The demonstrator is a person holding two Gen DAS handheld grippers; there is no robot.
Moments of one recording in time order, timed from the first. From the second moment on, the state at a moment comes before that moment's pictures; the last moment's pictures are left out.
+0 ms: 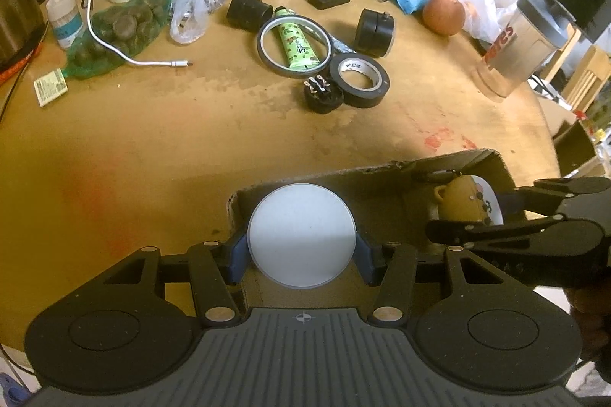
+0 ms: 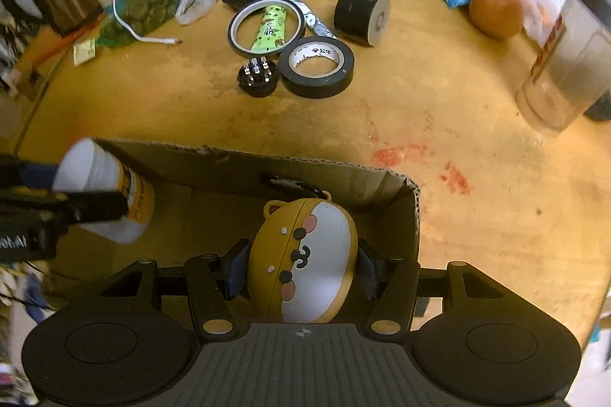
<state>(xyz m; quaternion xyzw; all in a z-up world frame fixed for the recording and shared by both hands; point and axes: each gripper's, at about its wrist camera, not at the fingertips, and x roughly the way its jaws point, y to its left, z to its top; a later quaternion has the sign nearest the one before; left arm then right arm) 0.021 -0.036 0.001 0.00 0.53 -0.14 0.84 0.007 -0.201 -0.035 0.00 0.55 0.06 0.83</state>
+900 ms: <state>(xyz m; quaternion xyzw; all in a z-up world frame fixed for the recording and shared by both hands) 0.036 -0.013 0.011 0.02 0.52 -0.09 0.85 -0.022 -0.239 0.029 0.00 0.44 0.03 0.90</state>
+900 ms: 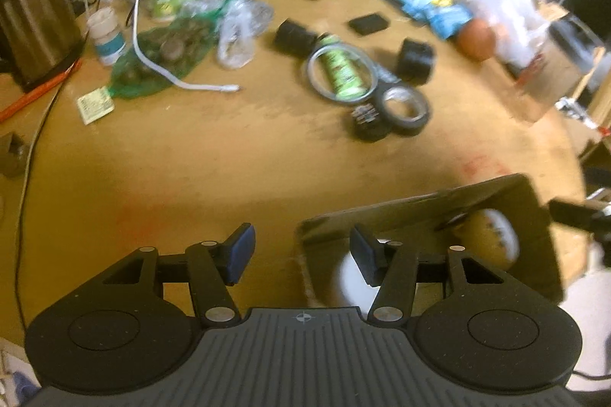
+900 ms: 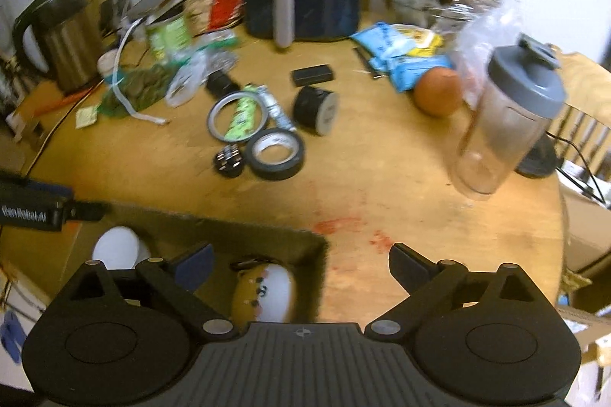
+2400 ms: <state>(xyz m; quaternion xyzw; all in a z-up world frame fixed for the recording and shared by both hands) 0.071 -0.040 0.047 -0.06 0.49 -0.11 0.87 0.097 -0.288 0.000 0.02 0.45 0.05 0.89</state>
